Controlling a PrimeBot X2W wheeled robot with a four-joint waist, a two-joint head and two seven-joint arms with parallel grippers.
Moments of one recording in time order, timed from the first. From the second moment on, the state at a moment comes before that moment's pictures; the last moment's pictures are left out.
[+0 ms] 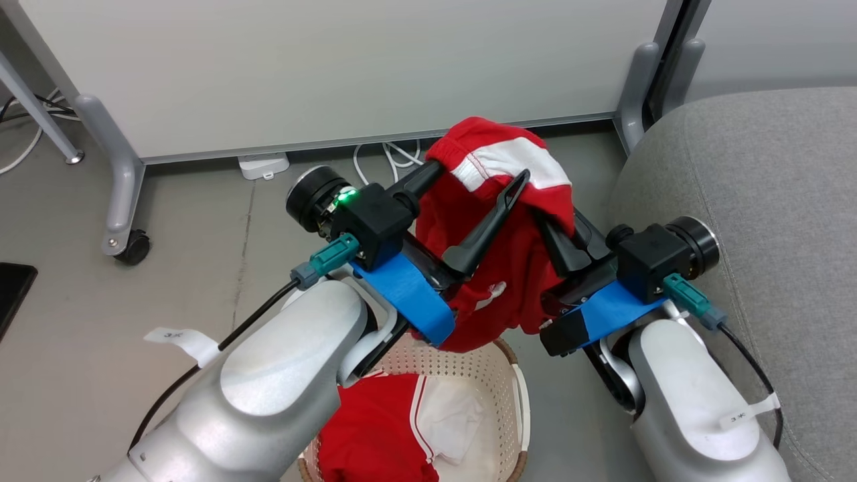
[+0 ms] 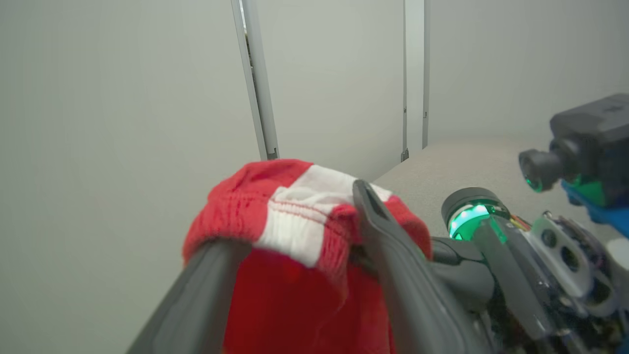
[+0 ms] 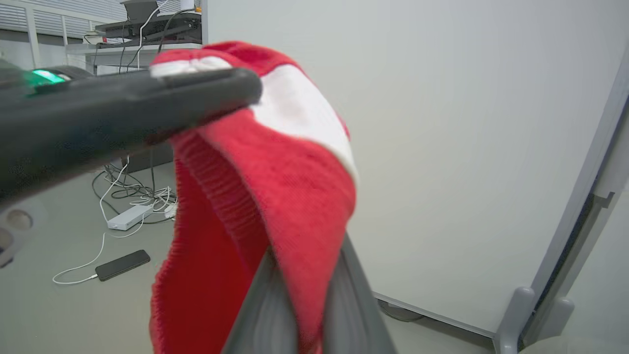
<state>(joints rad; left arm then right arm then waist) -0.79 0.21 -0.90 0.37 -0.60 -0.13 -0.26 -0.51 -0.05 0.31 0.36 0.09 0.13 -0.26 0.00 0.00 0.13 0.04</state>
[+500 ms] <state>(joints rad) -0.75 0.24 -0.92 0.36 -0.60 -0.12 -0.26 -0.48 -0.05 0.20 0.31 0.07 0.13 -0.26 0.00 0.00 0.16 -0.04</state>
